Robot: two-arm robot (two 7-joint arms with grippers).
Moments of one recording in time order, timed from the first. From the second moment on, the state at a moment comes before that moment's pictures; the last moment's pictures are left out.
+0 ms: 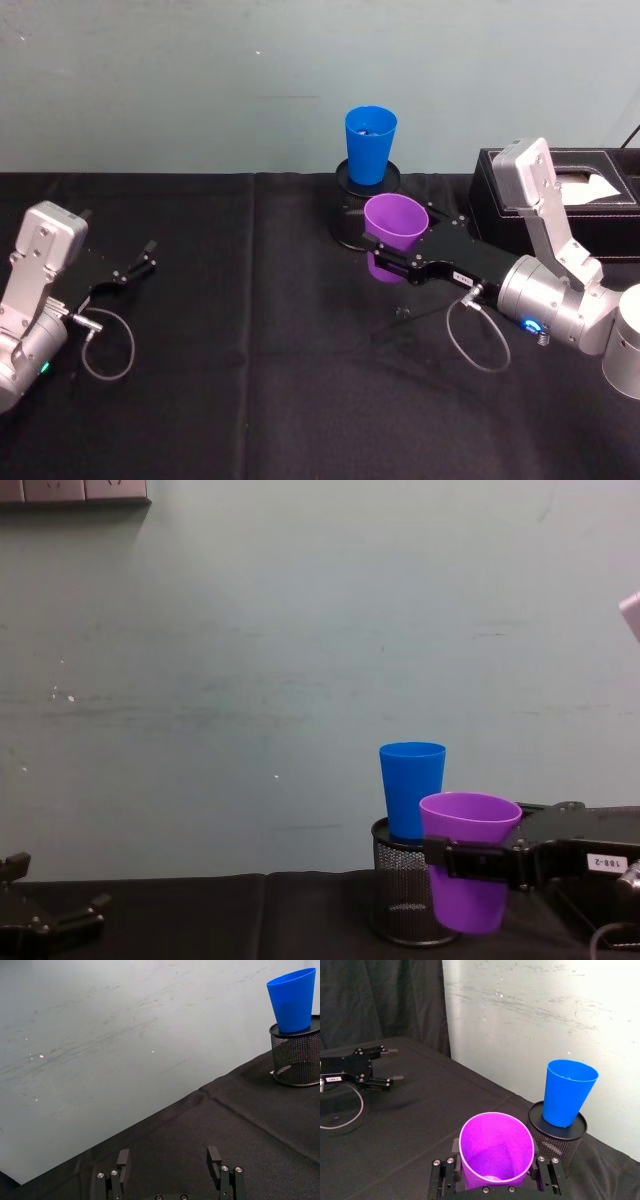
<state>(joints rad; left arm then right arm) -0.20 0.60 0.45 -1.41 -0.25 -0.12 0.03 0.30 0.46 -0.39 -1.51 0.34 0.12 0.48</state>
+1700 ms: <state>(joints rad) -0.20 0.60 0.45 -1.41 -0.25 -0.12 0.03 0.30 0.46 -0.39 -1.51 0.34 0.12 0.48</state>
